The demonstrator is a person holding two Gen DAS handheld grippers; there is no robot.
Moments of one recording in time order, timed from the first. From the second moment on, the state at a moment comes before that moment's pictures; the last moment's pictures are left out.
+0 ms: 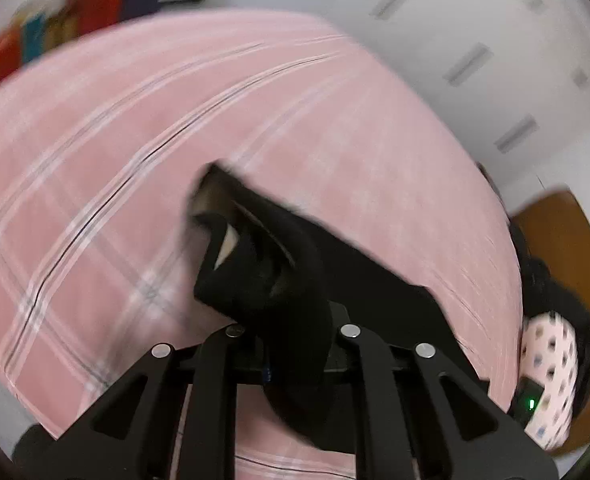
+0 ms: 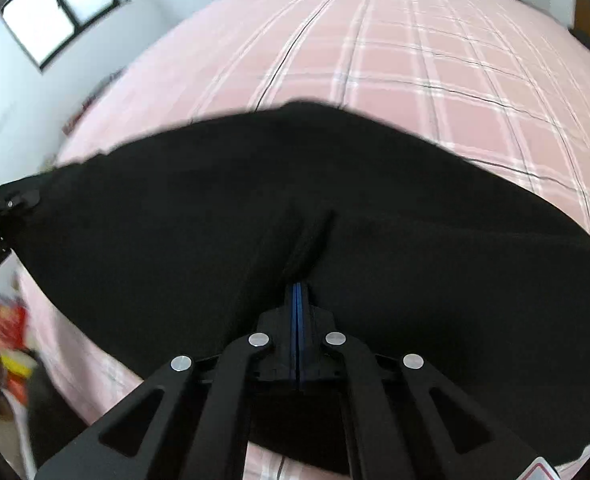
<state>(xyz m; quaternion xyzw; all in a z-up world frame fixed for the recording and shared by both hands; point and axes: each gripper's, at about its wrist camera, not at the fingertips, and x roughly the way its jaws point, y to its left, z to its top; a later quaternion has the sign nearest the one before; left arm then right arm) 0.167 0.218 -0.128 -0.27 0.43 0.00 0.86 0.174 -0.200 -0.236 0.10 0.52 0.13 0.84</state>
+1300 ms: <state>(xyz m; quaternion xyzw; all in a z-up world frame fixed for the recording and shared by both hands) 0.069 0.001 -0.167 0.02 0.52 -0.13 0.85 0.136 -0.271 -0.231 0.37 0.52 0.23 0.74</state>
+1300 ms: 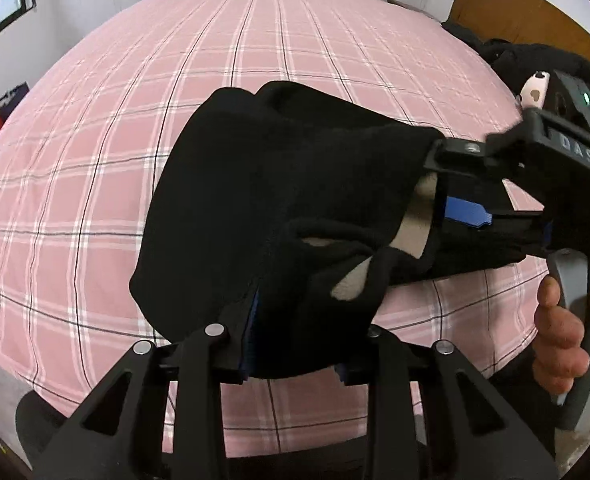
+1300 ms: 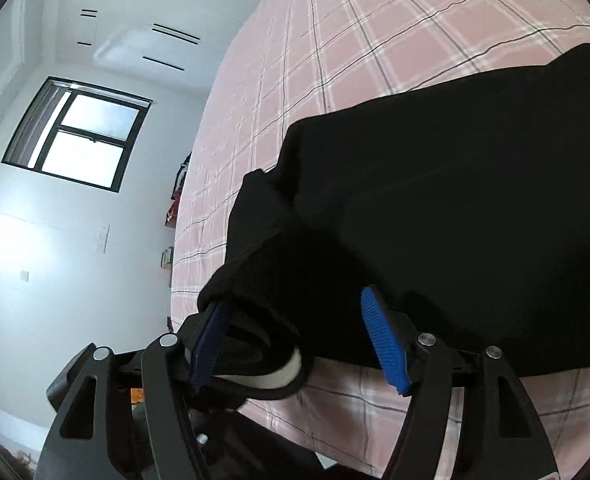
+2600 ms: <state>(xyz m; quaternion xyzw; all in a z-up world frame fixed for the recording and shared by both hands) 0.070 0.039 -0.143 0.04 0.49 0.01 0.87 0.126 -0.281 -0.217 0.28 0.49 0.12 0.82</state>
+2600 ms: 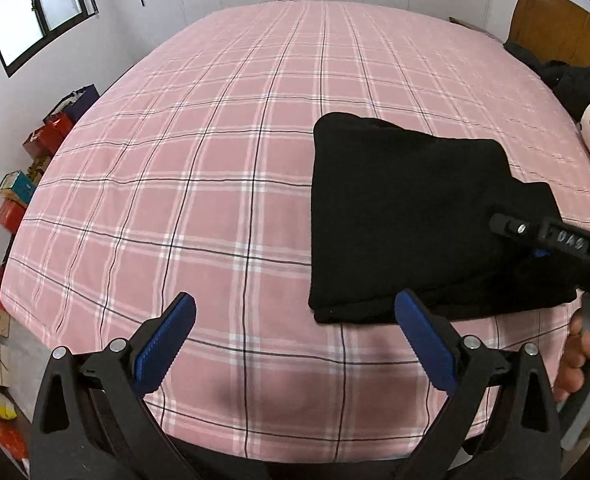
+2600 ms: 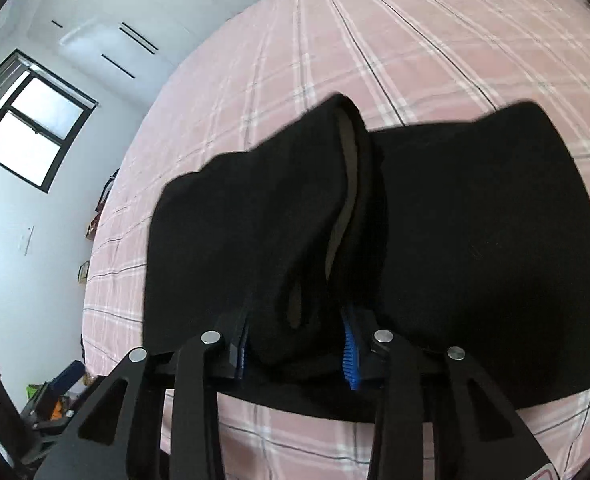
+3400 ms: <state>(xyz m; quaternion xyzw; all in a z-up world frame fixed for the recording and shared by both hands) 0.062 0.035 -0.157 0.04 0.51 0.01 0.86 0.111 -0.384 -0.184 0.23 0.46 0.02 0.86</state>
